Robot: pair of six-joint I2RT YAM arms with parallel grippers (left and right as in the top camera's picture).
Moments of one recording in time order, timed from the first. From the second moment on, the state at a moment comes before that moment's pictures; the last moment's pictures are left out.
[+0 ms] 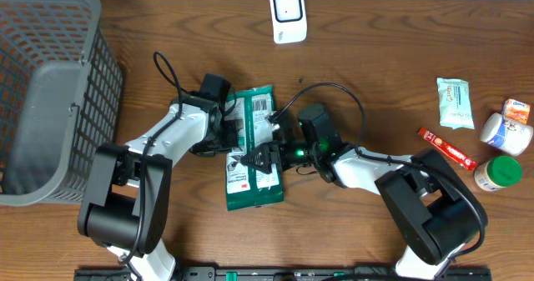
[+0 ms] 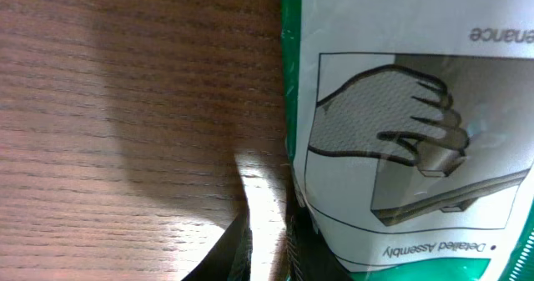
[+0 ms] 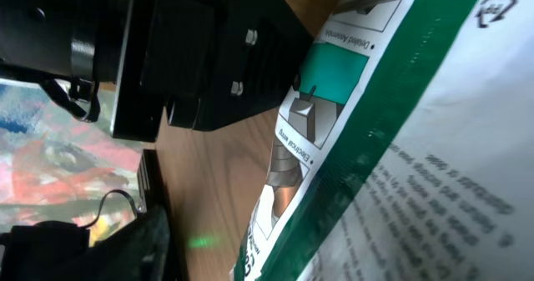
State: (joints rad) left arm -0.29 1.84 1.07 -0.70 0.13 -0.41; right arm 0.58 1.87 0.76 0.40 -0.84 0.60
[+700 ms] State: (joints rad) left arm -0.25 1.68 1.08 -0.69 0.11 -0.41; right arm 0.42 1.85 0.76 0.14 -1.10 0.32
